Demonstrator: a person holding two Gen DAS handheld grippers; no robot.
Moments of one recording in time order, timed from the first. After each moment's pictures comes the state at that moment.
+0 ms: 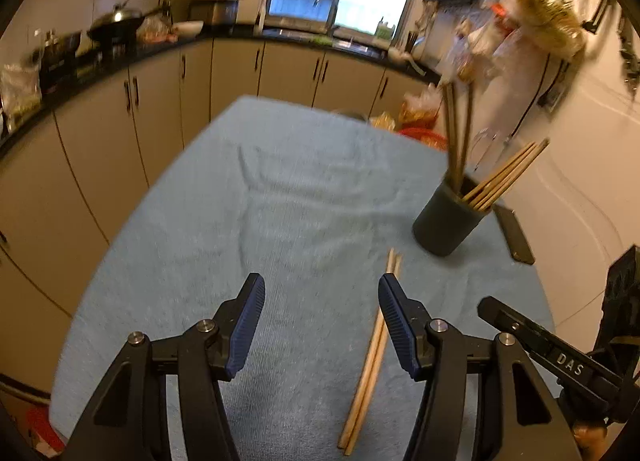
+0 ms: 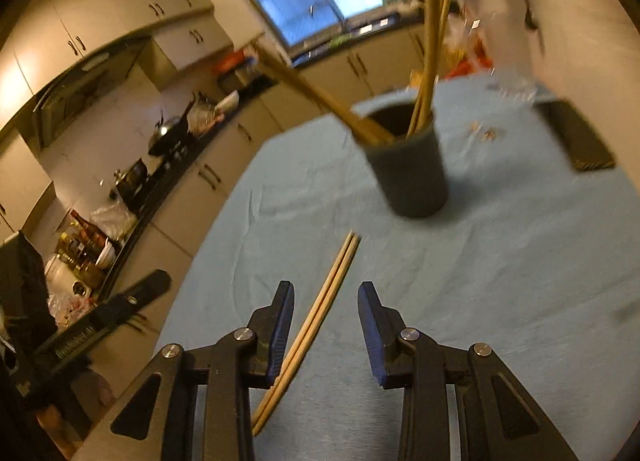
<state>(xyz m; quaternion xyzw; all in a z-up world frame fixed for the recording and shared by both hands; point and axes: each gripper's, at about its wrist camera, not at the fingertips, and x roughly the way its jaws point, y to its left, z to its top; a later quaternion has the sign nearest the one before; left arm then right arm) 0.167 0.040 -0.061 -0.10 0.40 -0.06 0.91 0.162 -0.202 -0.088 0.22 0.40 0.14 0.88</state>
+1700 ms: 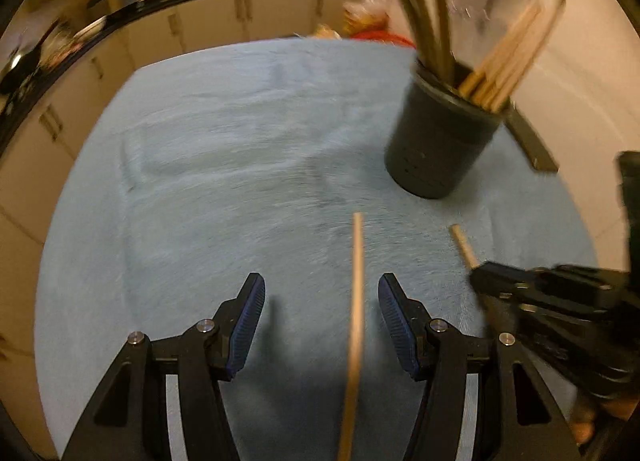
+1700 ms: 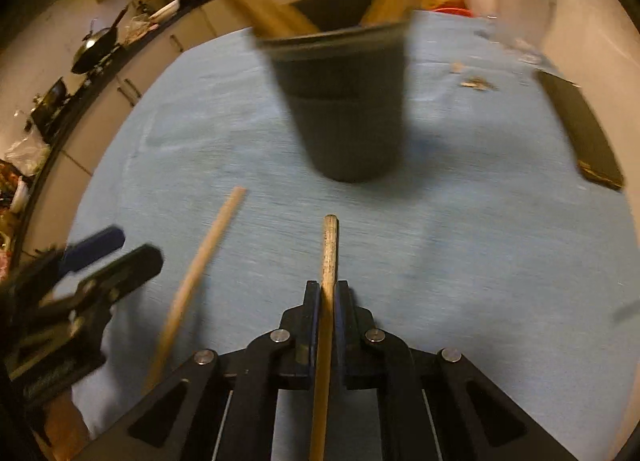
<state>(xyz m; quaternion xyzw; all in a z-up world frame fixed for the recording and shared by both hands) 0.262 -0.062 -0.130 0.06 0.50 -0.15 0.85 0.237 -0.221 -0.156 0.09 0.54 0.06 0.83</state>
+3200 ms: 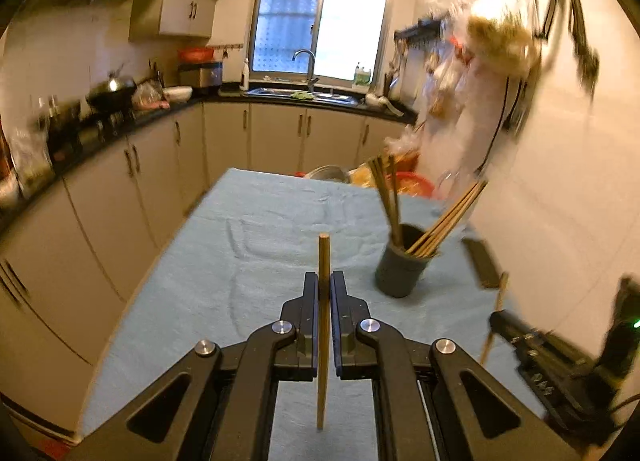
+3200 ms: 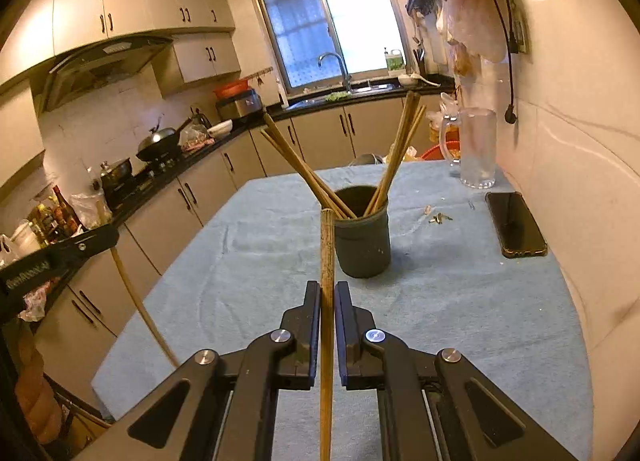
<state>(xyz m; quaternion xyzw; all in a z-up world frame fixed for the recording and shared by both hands) 0.117 0.004 0.025 -0.07 0.31 -0.08 0.95 0.107 -0.227 -0.027 0.11 0.30 0.09 0.94</state>
